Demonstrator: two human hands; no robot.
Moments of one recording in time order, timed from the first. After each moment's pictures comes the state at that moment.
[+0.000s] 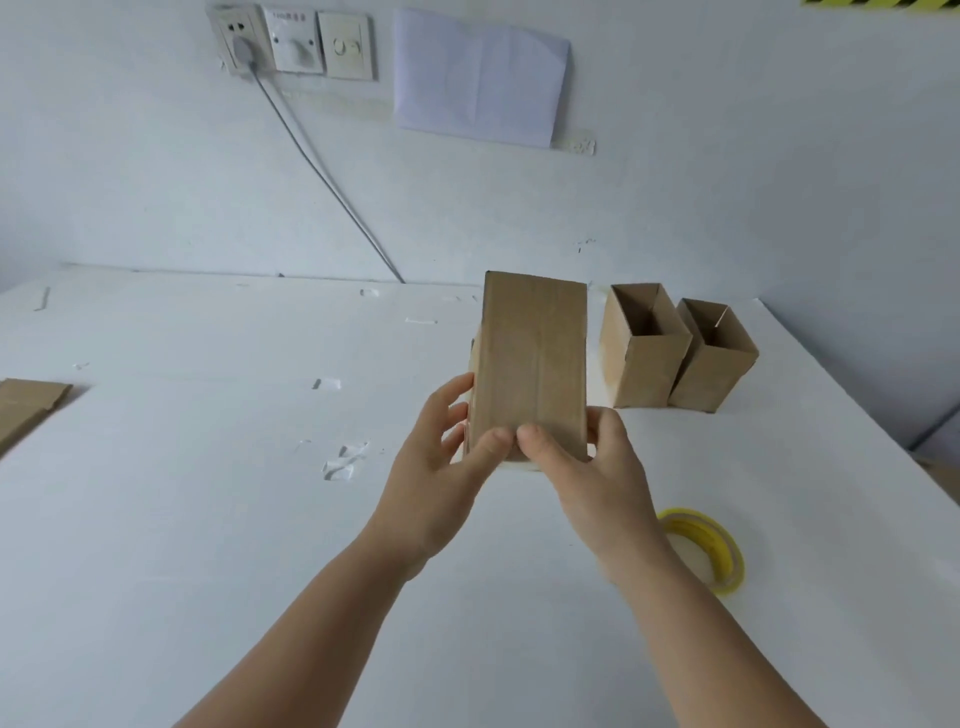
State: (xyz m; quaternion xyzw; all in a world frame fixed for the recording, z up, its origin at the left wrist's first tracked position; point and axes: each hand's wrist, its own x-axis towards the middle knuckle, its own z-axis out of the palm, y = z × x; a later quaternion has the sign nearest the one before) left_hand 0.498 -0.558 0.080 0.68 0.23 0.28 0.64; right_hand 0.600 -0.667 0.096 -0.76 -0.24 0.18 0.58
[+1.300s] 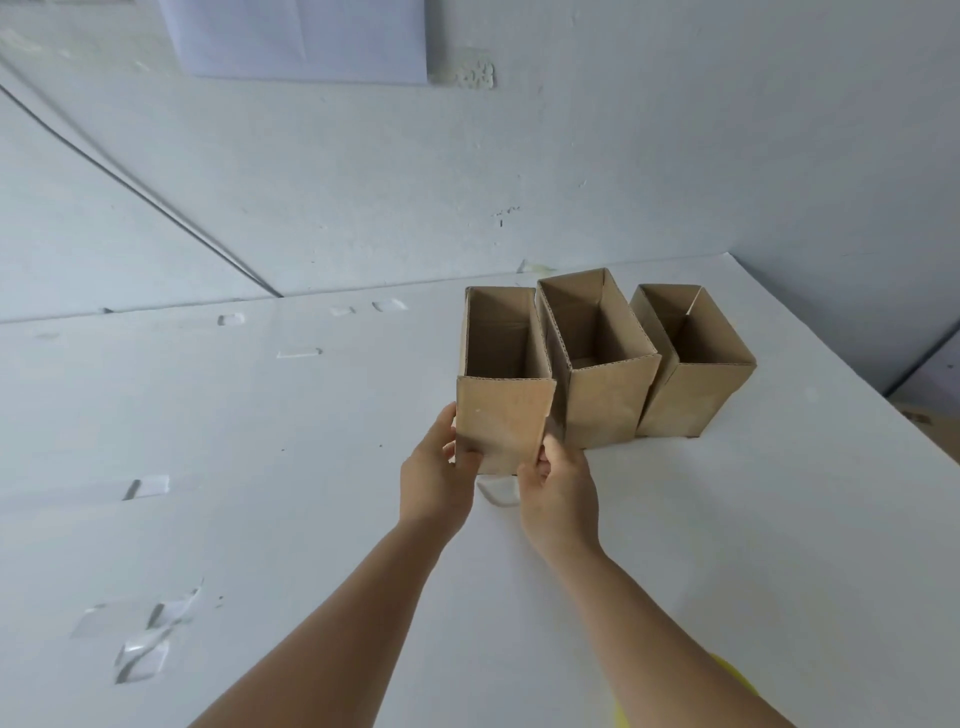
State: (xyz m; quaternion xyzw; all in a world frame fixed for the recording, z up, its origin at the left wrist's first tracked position) left_hand 0.755 -0.470 -0.044 0.78 0.35 0.19 0.48; right_hand 0.818 -0.575 -0.055 -0.87 -0.18 0.07 0.45
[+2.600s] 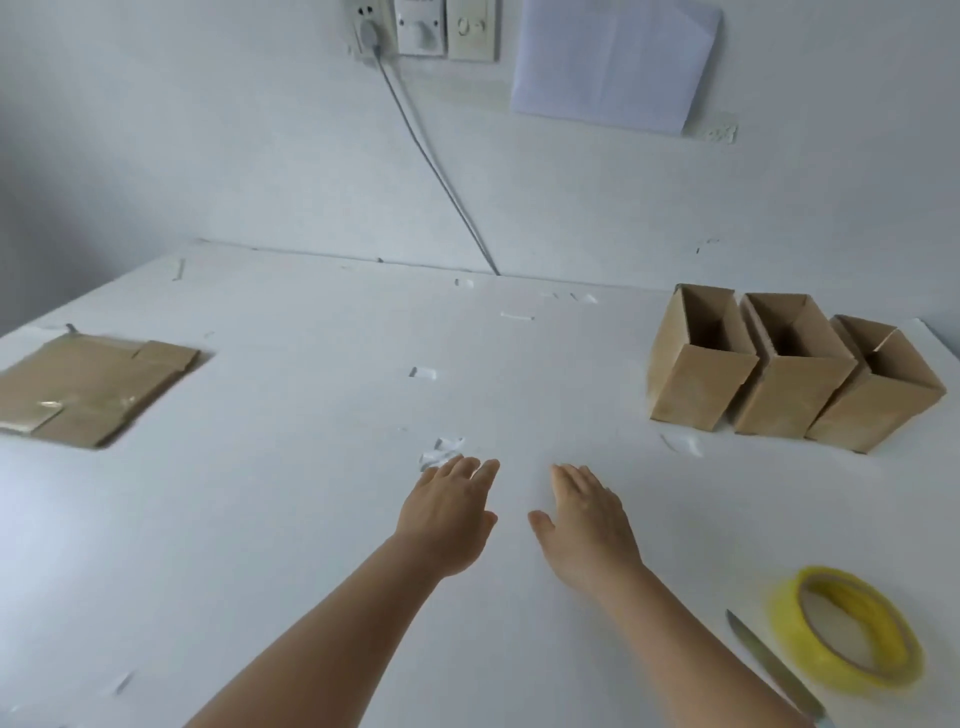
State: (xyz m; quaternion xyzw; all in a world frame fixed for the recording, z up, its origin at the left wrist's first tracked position) left_hand 0.466 -0.465 -0.009 0.94 0.33 0.03 0.11; right_hand 0.593 -0.567 -0.015 -0.86 -0.48 0.13 0.11
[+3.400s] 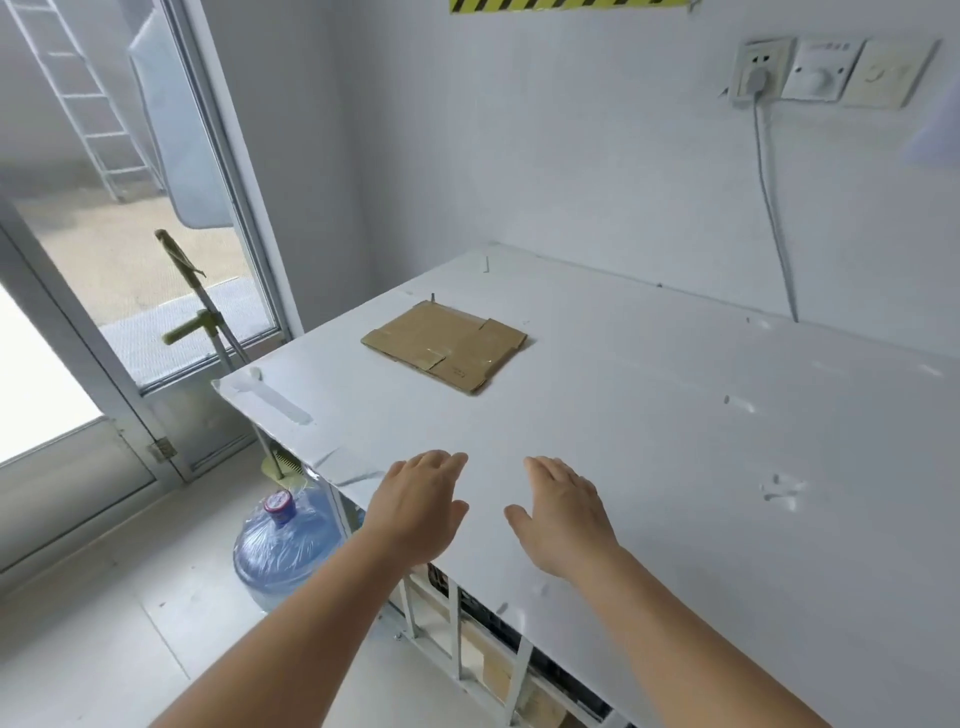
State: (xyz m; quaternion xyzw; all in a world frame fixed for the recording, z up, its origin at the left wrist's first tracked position) left_hand 0.059 -0.374 0.014 0.84 0.53 0.06 0.07; right_hand 0.225 -0.413 0.010 -0.71 -0.67 0.17 0.10
